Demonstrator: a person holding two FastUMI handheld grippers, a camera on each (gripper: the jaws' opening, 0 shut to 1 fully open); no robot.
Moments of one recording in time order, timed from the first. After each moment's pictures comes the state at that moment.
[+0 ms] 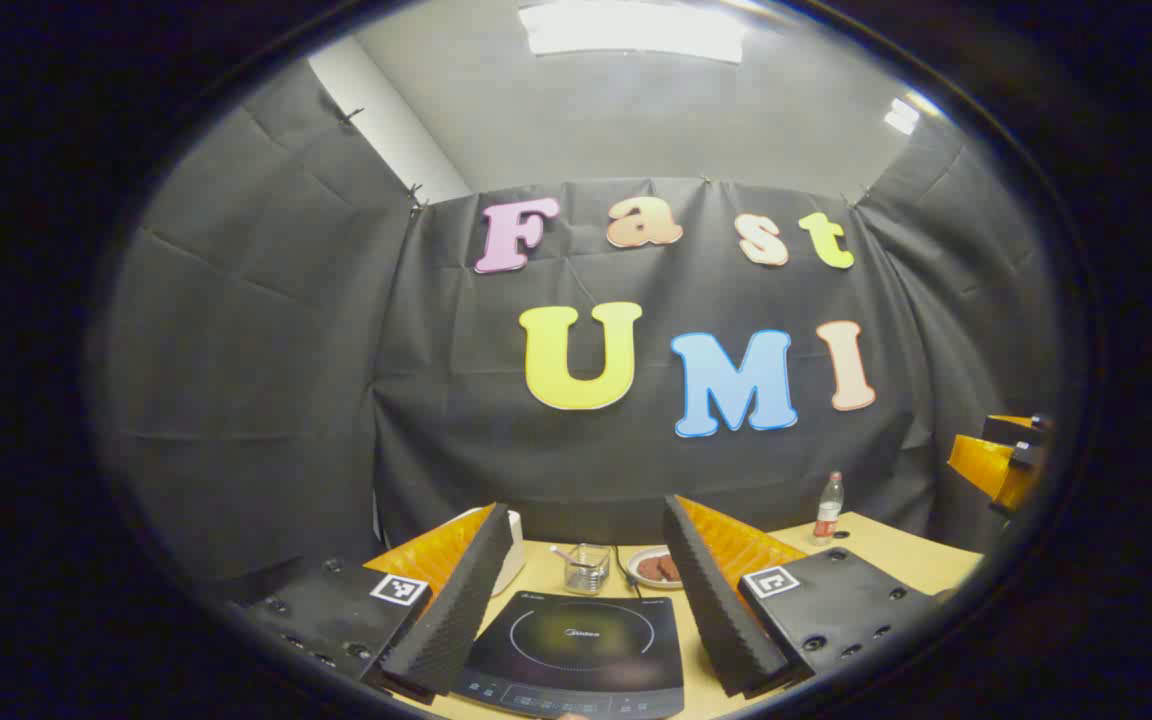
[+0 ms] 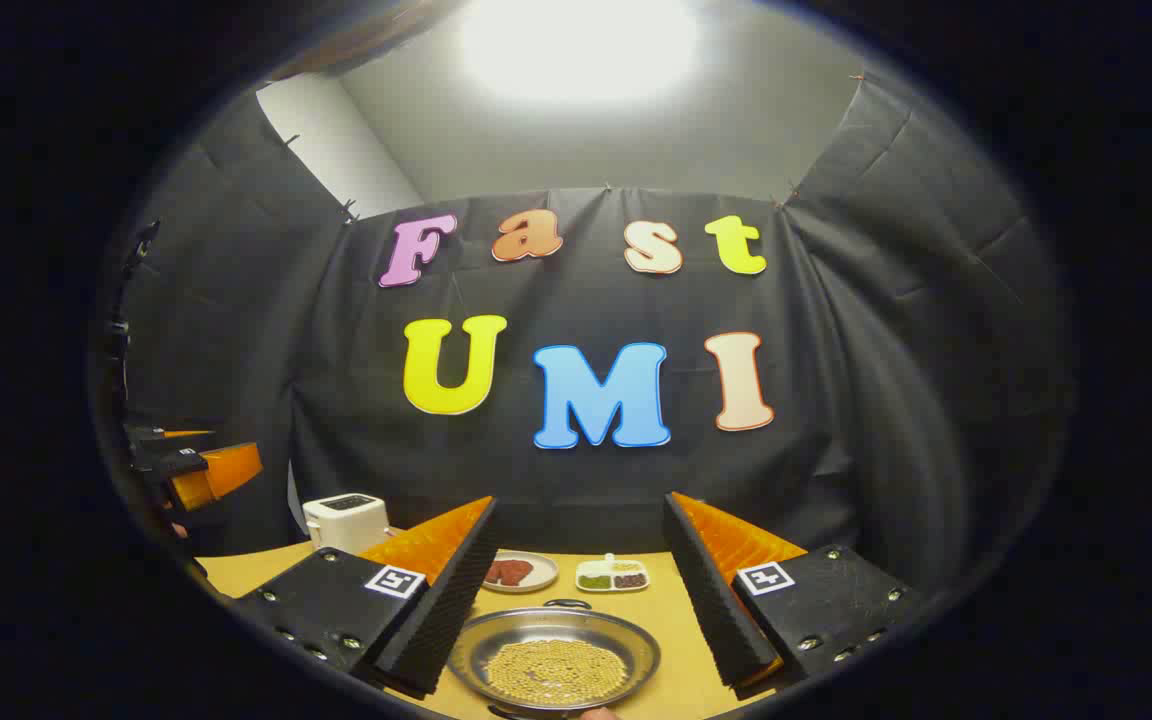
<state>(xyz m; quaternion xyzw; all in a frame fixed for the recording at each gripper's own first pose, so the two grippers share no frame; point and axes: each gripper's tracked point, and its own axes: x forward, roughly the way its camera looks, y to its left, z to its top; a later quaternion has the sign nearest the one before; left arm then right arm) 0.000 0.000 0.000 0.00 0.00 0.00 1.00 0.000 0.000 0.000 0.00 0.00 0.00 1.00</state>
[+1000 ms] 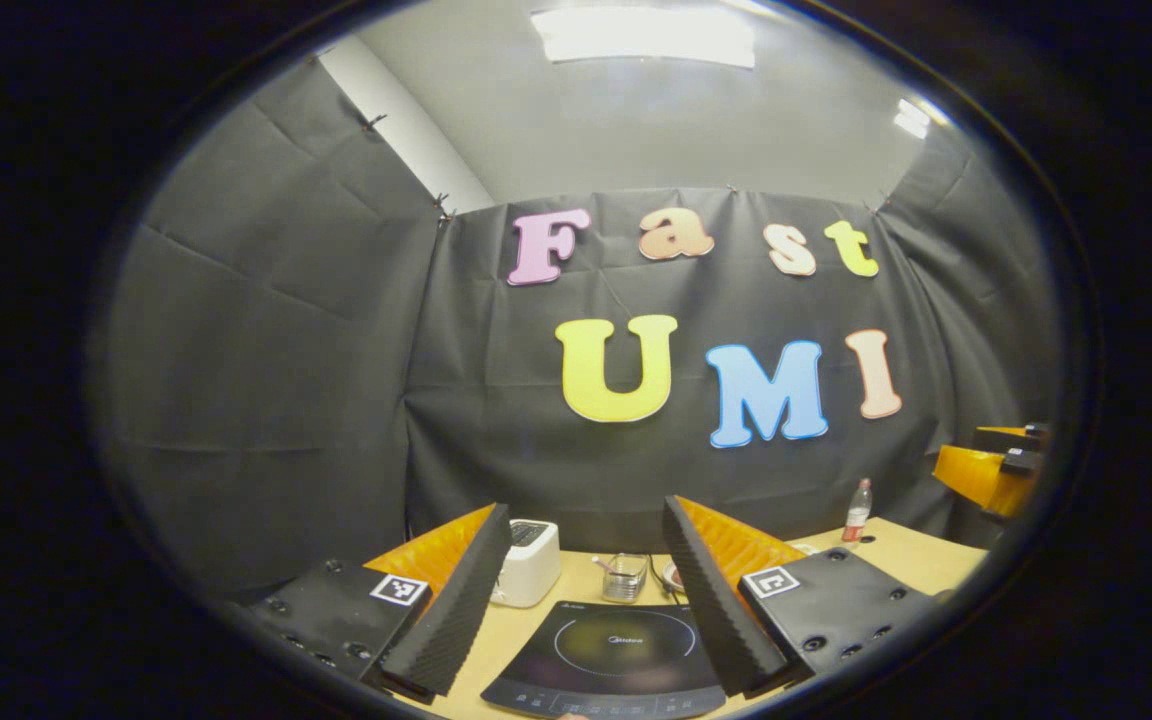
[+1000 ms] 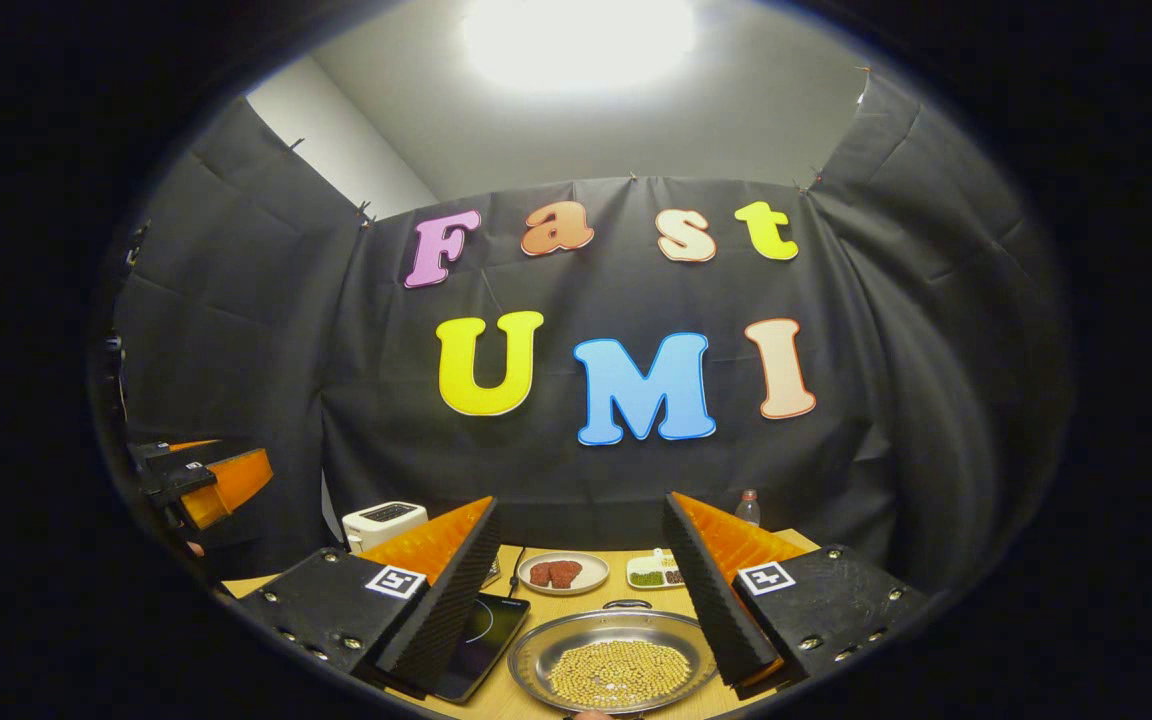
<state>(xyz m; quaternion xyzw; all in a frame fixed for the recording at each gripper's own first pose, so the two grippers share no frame) 0.000 0.041 0.016 0.00 -0.02 0.02 1.00 0.014 0.052 0.008 0.01 0.01 0.03 1.00</state>
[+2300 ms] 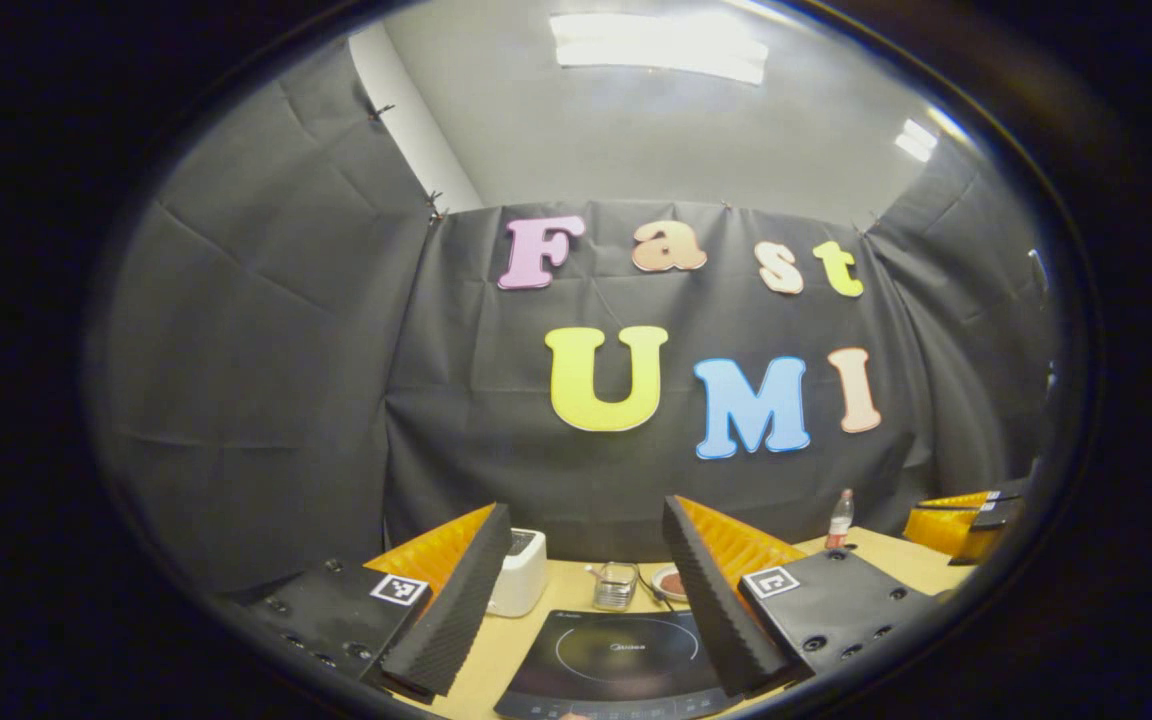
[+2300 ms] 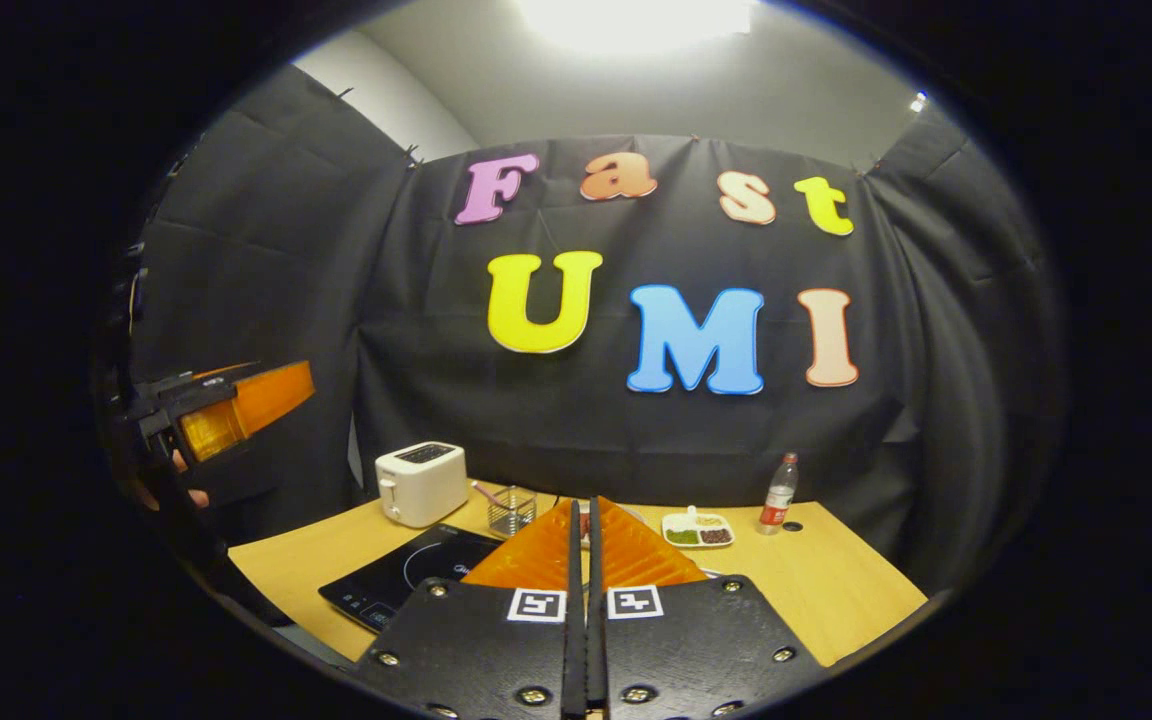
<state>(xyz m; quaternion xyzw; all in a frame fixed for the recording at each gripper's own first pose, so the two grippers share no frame) 0.011 0.079 0.010 -0.02 -0.03 -0.03 1.00 -0.003 0.140 -0.063 -0.04 0.11 0.08 0.99</state>
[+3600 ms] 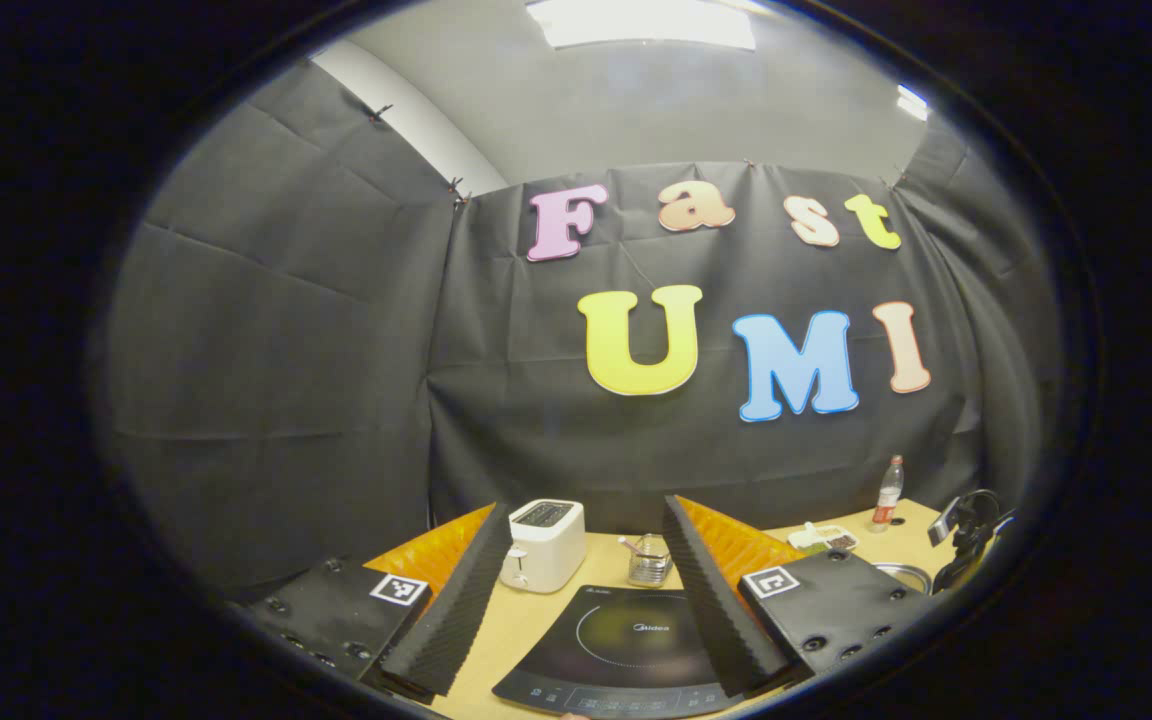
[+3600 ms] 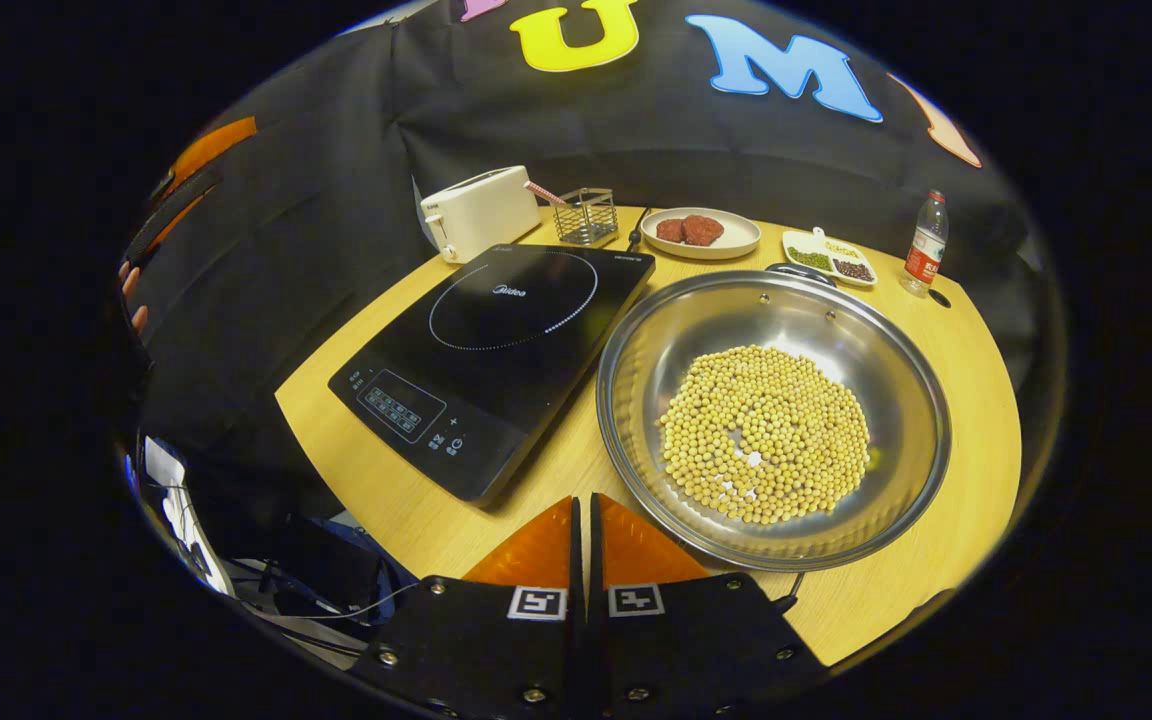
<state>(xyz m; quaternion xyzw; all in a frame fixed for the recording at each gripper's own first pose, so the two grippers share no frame) 0.016 0.056 -0.026 0.02 0.02 0.06 1.00 -0.053 0.112 -0.302 -0.01 0.49 0.22 0.84</state>
